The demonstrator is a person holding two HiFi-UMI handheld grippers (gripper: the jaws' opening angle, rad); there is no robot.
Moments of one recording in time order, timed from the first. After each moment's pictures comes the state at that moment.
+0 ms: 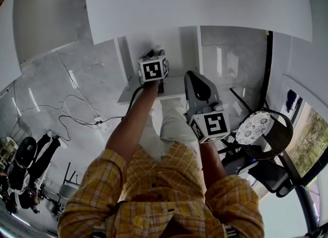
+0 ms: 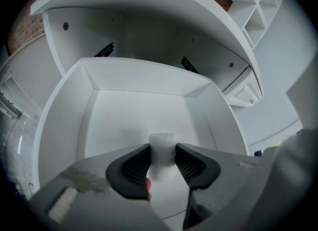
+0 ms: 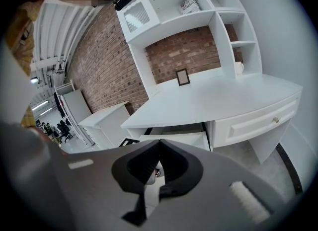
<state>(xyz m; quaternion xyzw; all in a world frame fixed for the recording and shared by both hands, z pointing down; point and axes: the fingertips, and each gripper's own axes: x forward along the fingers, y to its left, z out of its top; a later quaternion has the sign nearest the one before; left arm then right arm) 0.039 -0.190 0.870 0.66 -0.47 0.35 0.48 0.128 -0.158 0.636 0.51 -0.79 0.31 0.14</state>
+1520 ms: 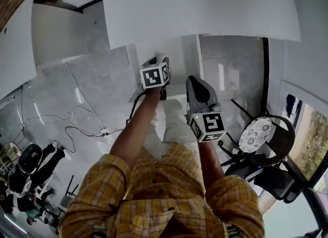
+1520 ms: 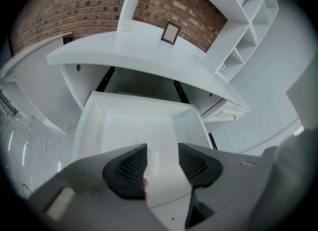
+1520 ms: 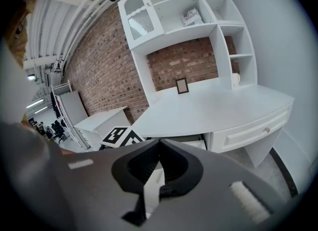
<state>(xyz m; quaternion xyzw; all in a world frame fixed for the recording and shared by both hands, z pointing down) 0.031 -0.200 0.778 0.68 -0.47 0.30 0.48 0.121 -0.144 0.587 0.54 -0.78 0.28 0.13</state>
